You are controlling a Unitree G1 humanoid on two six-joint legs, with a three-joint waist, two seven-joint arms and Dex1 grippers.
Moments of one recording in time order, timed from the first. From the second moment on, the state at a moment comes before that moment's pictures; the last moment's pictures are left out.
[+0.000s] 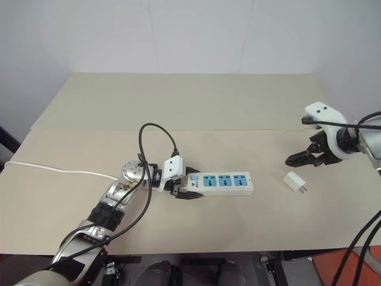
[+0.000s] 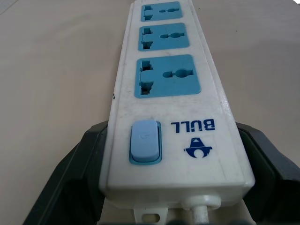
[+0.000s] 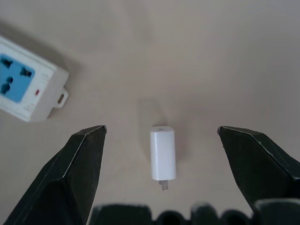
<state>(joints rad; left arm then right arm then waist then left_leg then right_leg) -0.65 0.27 -0.27 0.38 0.00 0.05 -1.21 -0.95 -1.25 0.41 0.15 0.28 1.17 1.15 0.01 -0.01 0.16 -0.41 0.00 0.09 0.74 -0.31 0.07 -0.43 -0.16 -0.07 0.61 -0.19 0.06</state>
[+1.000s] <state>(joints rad) -0.61 0.29 -0.30 0.32 -0.01 0.07 -1.19 -0.99 -1.00 0.54 0.59 -0.05 0.86 1.33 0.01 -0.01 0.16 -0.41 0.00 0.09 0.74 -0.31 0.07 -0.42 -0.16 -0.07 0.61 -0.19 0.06</state>
